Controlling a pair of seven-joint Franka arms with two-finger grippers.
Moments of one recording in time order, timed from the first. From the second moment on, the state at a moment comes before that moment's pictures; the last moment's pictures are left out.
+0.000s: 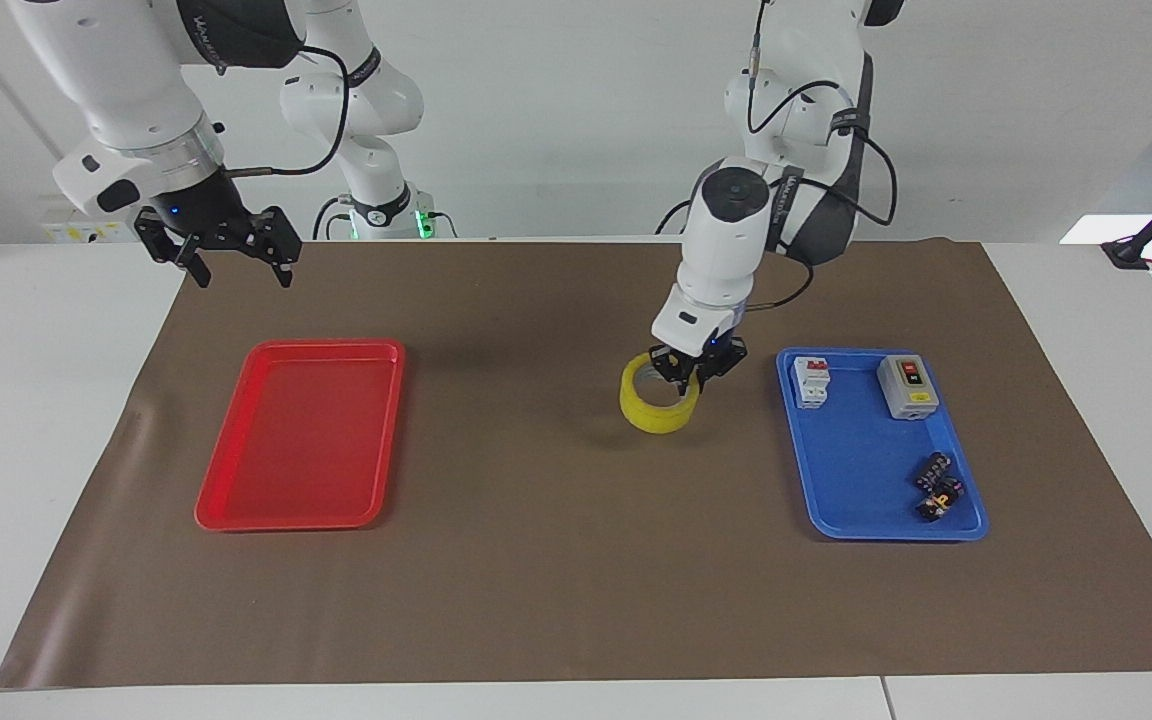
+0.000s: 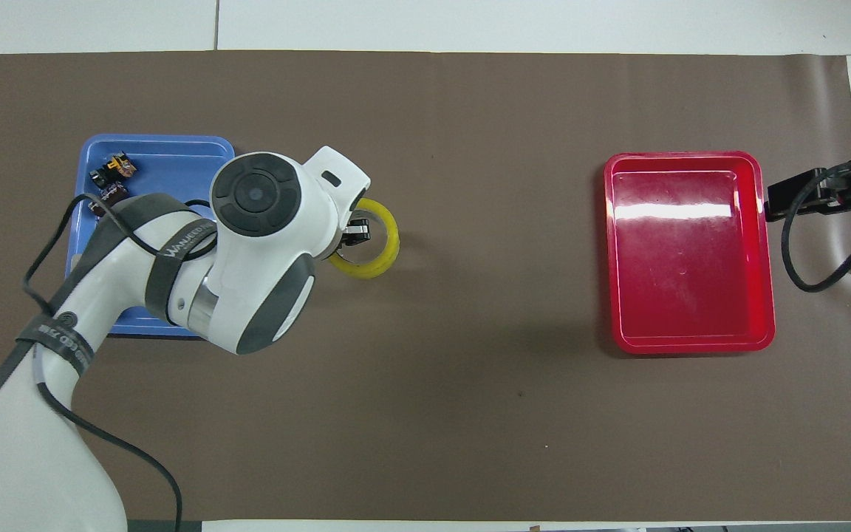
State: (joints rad) left arm -0.56 0.23 -0.02 -1.85 0.08 2.14 -0.66; right arm 0.02 0.01 0.00 -1.55 -0.02 1.55 0.03
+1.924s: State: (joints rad) left arm -0.54 0.18 0.00 -1.82 0.12 2.03 -0.66; right arm 0.11 0.02 0.01 -1.63 0.00 1.68 0.04
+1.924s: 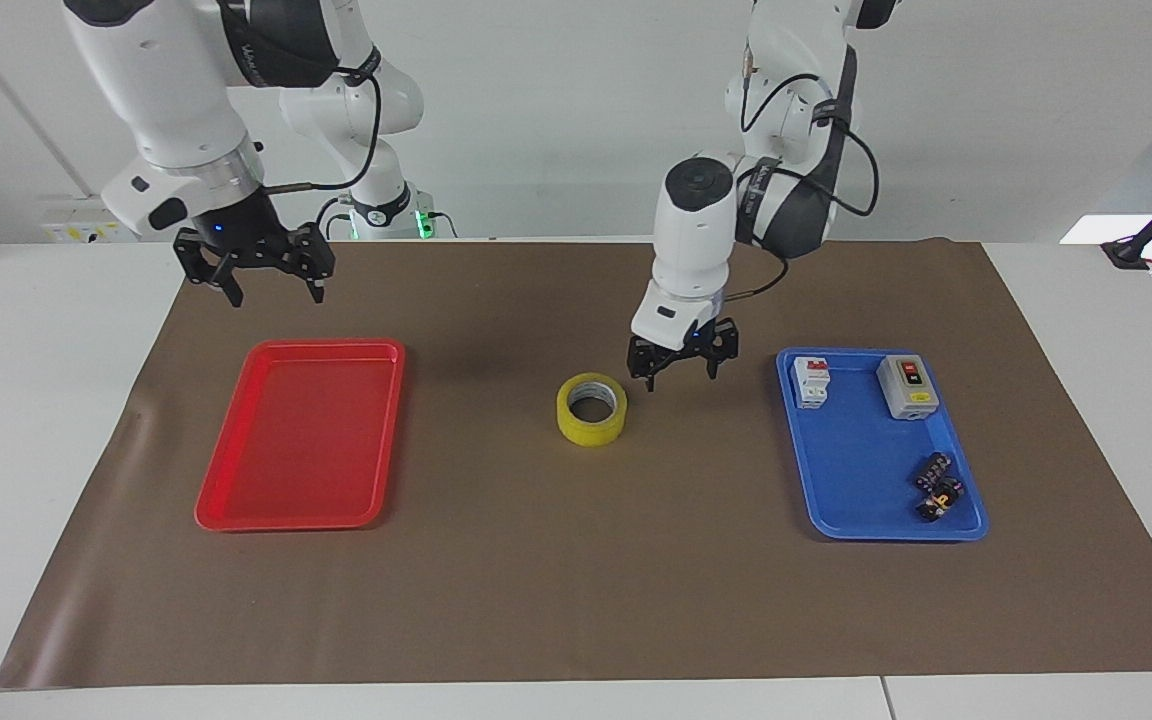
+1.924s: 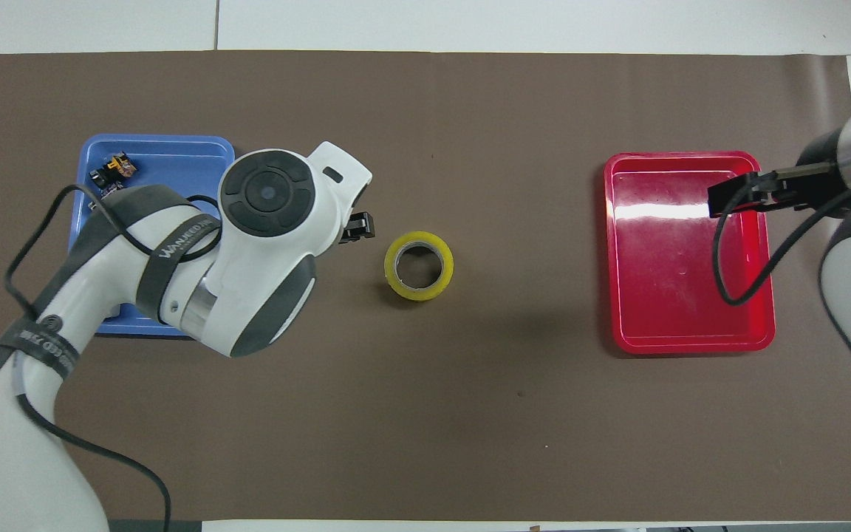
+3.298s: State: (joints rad) left arm 0.00 -0.04 0.01 -1.72 -0.04 1.74 0.02; right arm 0.55 0.41 0.01 -1.78 0.06 2.27 0.29
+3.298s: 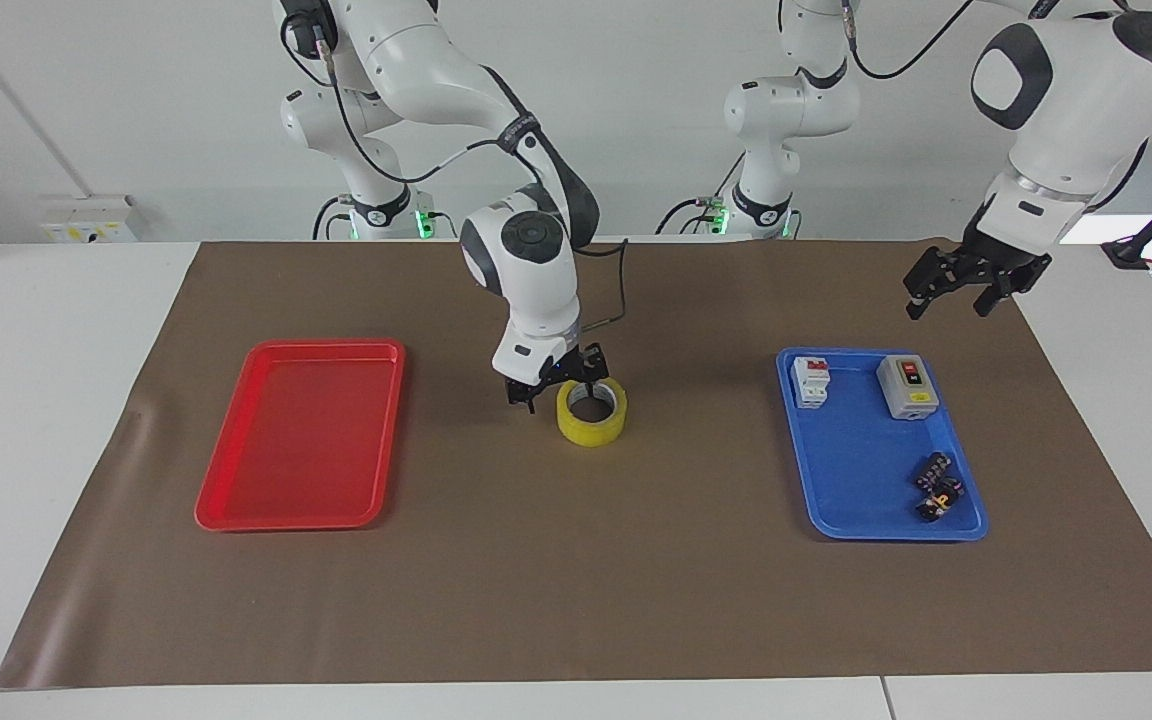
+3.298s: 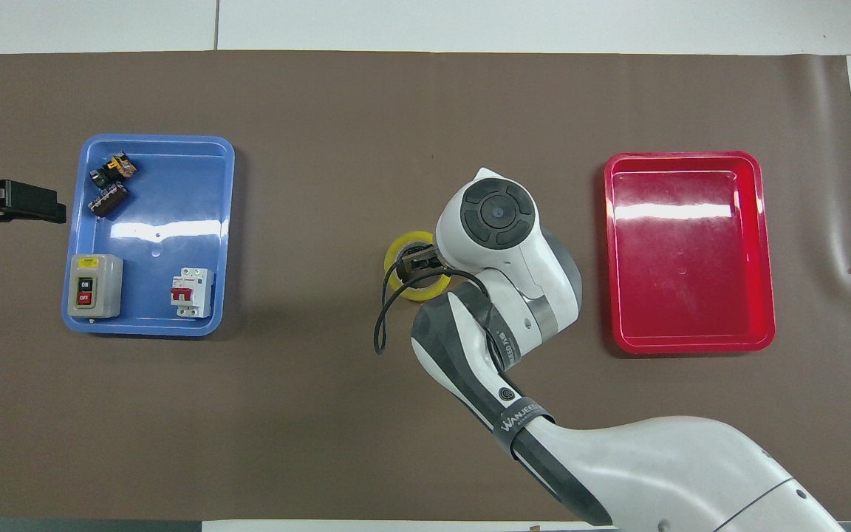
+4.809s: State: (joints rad) left arm 0.03 -0.04 0.01 -1.68 -0.04 1.63 0.02; right arm 0.56 0.44 0.01 -1.84 0.06 2.36 0.29
